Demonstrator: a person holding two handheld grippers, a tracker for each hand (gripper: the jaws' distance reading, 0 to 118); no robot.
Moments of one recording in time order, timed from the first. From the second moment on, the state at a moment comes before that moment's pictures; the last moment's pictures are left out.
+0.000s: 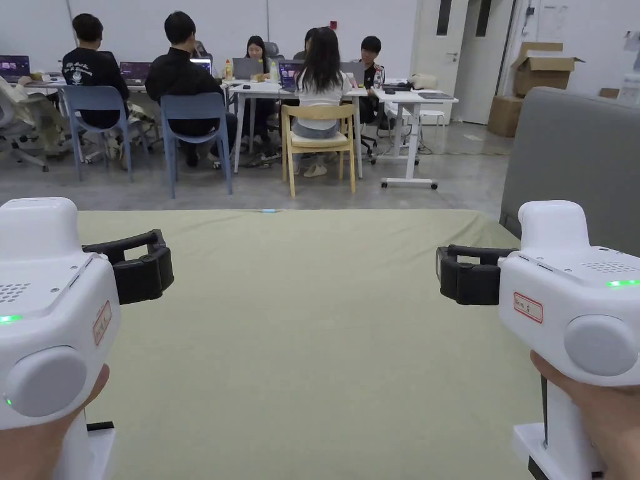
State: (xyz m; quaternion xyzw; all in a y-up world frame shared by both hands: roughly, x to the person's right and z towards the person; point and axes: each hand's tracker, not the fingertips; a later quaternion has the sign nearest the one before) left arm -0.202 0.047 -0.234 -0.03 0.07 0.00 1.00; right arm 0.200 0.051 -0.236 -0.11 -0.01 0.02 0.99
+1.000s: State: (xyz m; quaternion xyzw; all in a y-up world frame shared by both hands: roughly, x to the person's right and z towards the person) left arm -0.200 0.037 -0.238 -0.05 0.07 0.00 1.00; right arm 0.199 0.042 -0.241 -0.10 -0.01 0.01 0.99
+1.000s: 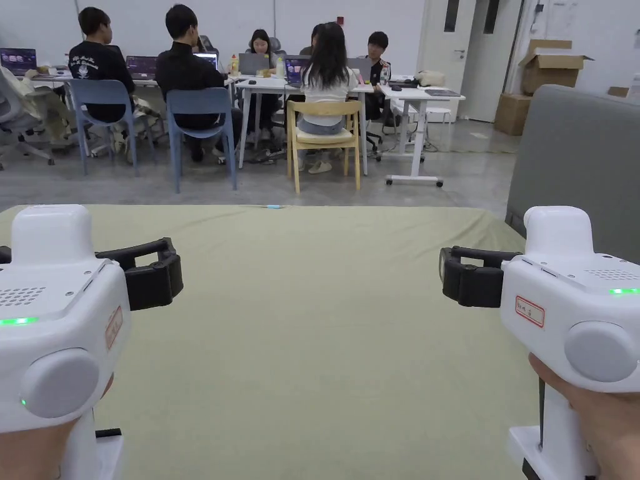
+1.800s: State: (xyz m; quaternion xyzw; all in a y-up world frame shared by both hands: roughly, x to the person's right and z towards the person) left arm -0.192 0.033 -0.235 -0.05 0.06 -0.01 1.00; right arm 0.200 0.040 -0.240 -0.11 -0.02 0.02 0.99
